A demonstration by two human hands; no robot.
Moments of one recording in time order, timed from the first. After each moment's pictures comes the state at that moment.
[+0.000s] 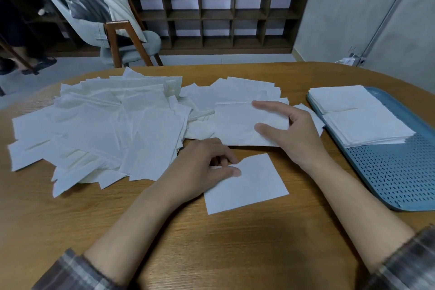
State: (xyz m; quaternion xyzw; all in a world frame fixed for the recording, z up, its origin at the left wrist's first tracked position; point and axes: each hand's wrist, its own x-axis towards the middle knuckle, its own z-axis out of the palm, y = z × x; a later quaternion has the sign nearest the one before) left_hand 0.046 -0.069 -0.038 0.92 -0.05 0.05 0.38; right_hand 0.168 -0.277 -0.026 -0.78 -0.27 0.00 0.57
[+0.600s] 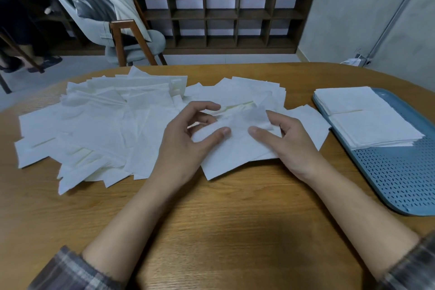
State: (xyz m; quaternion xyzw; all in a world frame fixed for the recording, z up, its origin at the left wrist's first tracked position) left_hand 0.046 -0.062 -0.019 0.79 0.06 0.24 0.56; right_hand 0.153 -0.264 -0.032 -0.70 -0.28 0.13 0.65
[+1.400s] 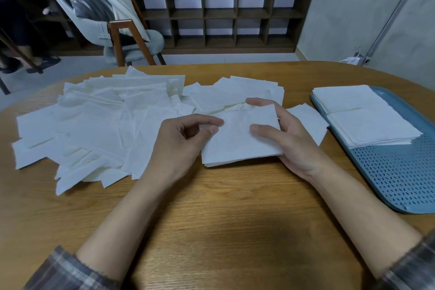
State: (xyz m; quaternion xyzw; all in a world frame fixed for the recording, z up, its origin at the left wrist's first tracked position) left_hand 0.048 -0.056 -0.018 0.80 0.08 0.21 0.56; right_hand 0.155 -0.265 -0.025 -0.64 -0.25 0.19 0.70
